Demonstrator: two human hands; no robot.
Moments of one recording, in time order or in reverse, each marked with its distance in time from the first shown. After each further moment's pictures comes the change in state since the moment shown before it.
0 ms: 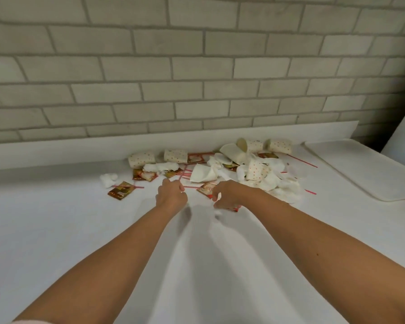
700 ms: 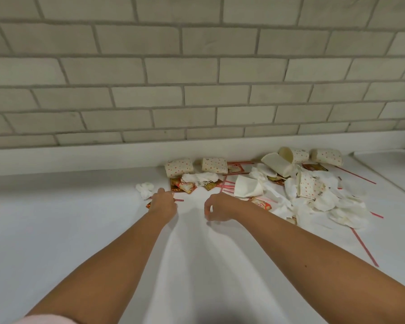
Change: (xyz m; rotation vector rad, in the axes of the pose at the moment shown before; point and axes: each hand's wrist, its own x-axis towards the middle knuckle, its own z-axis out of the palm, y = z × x) left_hand 0.078 -0.130 -0.044 0.255 -0.070 -0.025; right_hand 0.118 -0.104 0.014 0.037 -0.038 -0.125
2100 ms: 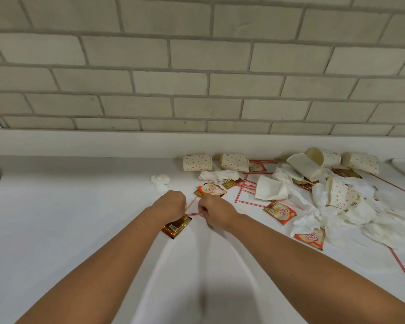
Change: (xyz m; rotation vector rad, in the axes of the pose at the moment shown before) left_hand -0.005 -0.024 -0.016 0.111 -0.262 0.101; right_hand 0.065 -0.024 0.046 0.072 0.237 -0.163
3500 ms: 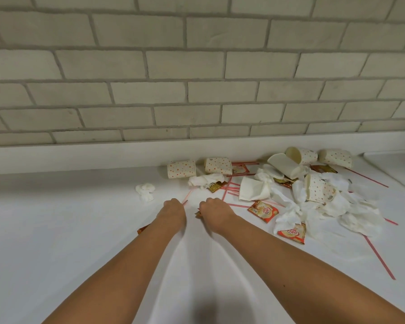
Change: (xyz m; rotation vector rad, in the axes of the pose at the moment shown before) left_hand -0.008 0.057 0.002 -0.138 -0.030 -0.310; right_hand -0.033 -0.001 -0.032 -0.394 -0.054 0.111
